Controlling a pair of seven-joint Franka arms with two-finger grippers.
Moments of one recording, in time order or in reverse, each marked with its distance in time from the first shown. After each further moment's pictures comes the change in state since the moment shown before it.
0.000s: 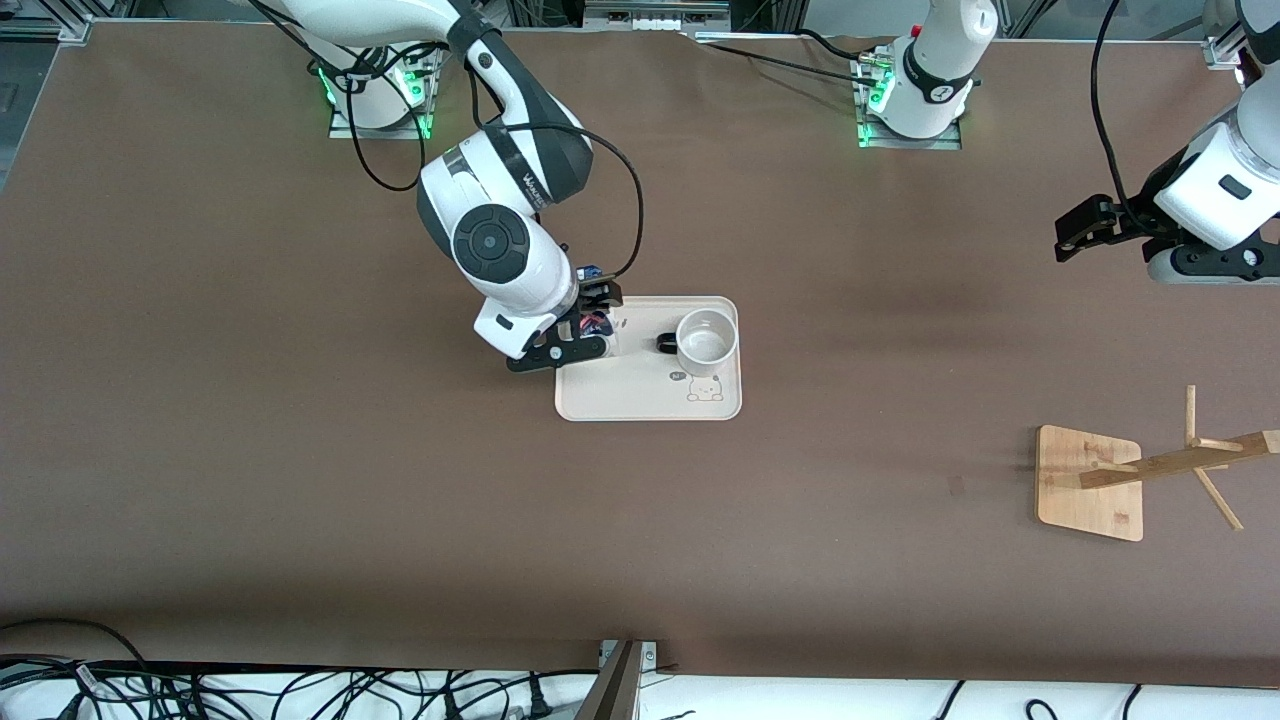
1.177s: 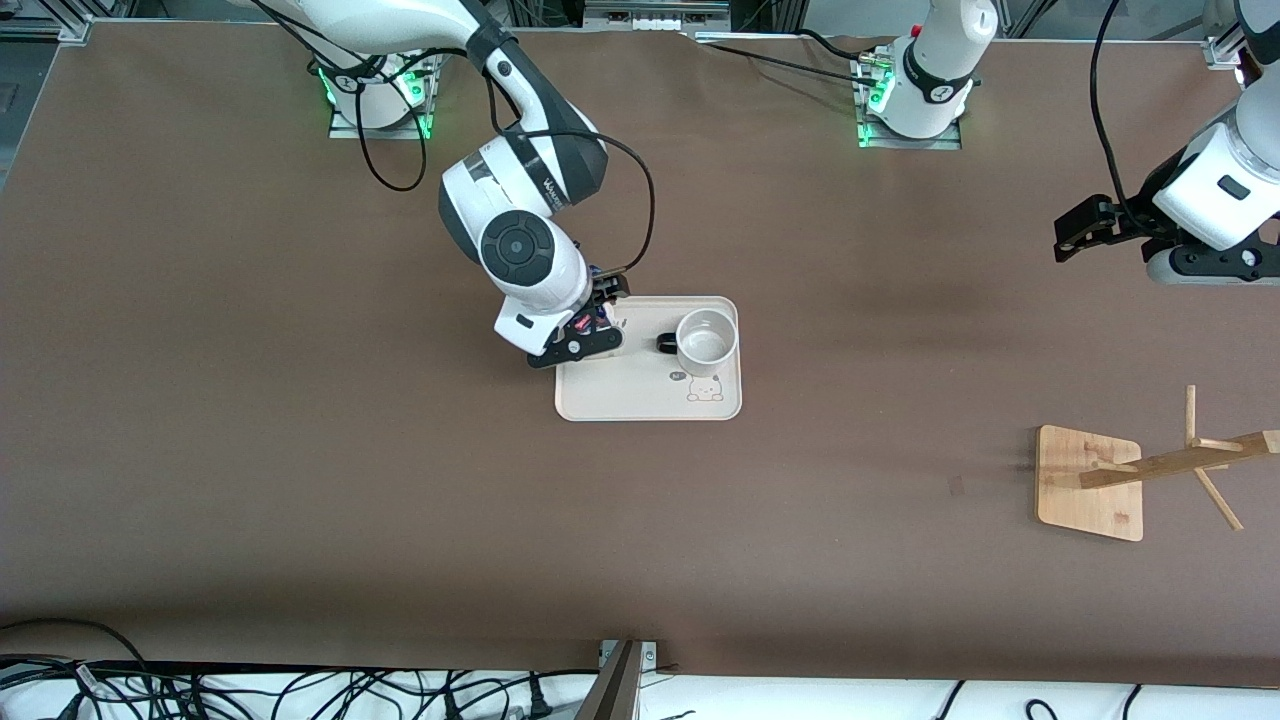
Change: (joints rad) left arm -0.004 0.001 -0.002 0.001 0.000 -0.006 0.000; right arm 0.026 0.023 -0.008 -0.020 0.000 -0.004 -0.082
